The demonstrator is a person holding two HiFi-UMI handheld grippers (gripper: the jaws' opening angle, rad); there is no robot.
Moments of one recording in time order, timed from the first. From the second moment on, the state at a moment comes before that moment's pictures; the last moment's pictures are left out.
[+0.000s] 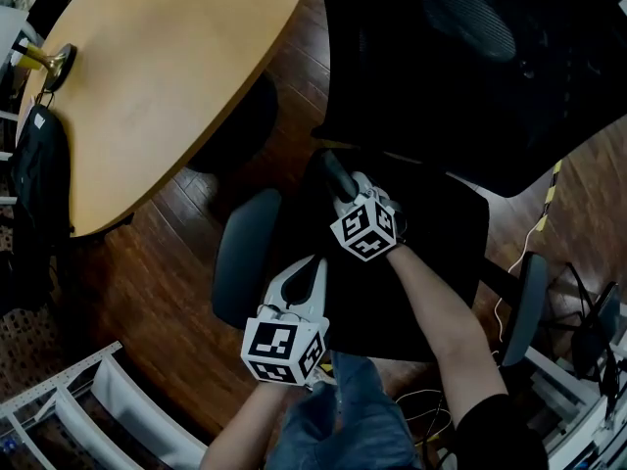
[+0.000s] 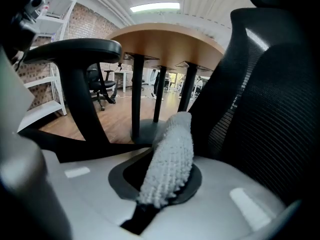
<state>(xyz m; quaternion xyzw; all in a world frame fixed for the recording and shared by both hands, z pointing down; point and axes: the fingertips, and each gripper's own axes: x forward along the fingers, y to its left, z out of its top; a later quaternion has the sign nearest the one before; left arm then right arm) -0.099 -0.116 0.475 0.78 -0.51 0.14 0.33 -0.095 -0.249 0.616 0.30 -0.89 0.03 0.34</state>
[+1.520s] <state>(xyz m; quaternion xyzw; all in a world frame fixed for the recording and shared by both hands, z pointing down) -0.174 0.047 0.463 0.79 -0.54 0.13 0.26 -0.181 0.115 0.602 0.20 -0.93 0.07 0.29</state>
